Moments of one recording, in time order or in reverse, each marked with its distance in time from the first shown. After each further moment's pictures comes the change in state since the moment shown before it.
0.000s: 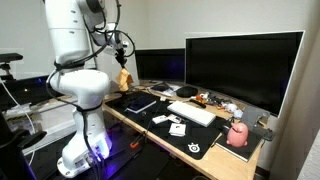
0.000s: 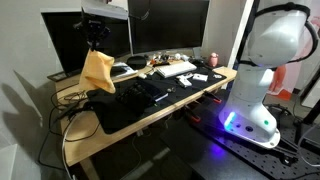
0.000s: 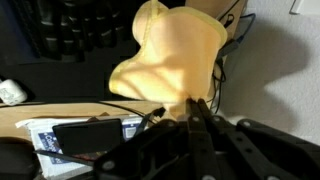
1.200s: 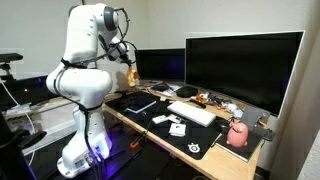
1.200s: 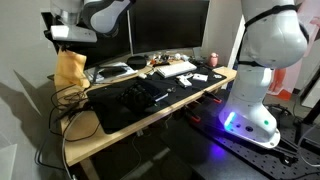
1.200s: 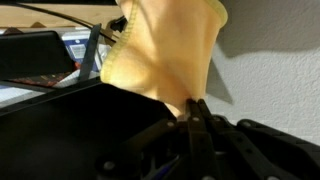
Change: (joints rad) arm 0.186 0.380 -0.191 0.337 -0.737 0.305 0.586
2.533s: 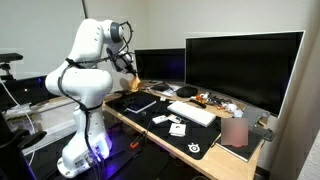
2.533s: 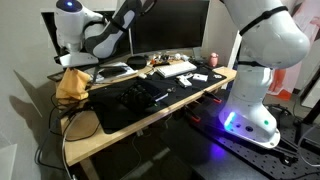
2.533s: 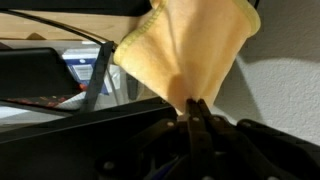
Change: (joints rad) arm 0.058 0.258 -0.104 0.173 -0.104 0.000 0.058
